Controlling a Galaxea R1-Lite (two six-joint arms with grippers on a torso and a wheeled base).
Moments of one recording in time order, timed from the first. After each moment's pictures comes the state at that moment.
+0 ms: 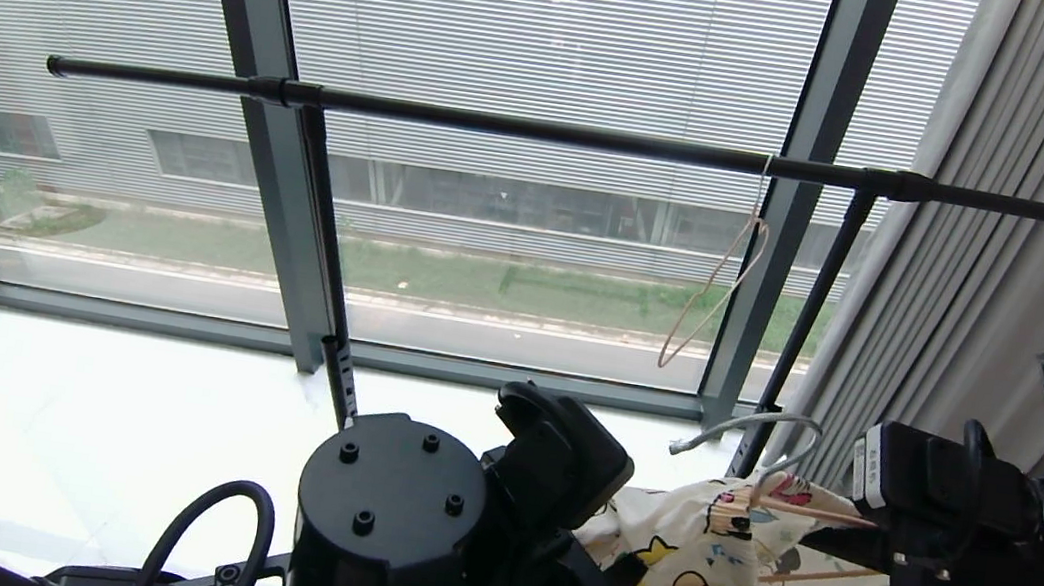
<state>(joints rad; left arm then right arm) -1.00 1.78 -0.63 -0.91 0.19 0.16 0.55 1.39 -0.80 0.08 0.36 -0.80</state>
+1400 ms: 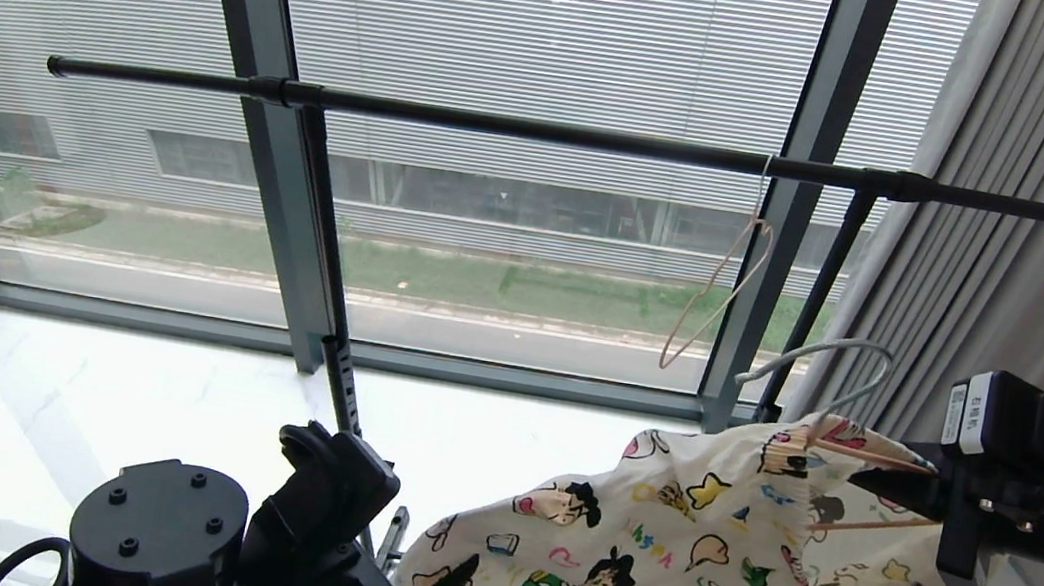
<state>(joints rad) -0.74 1.70 -0.17 -1.18 0.13 0.17 0.42 1.31 -0.75 -0.11 0.42 -0.79</state>
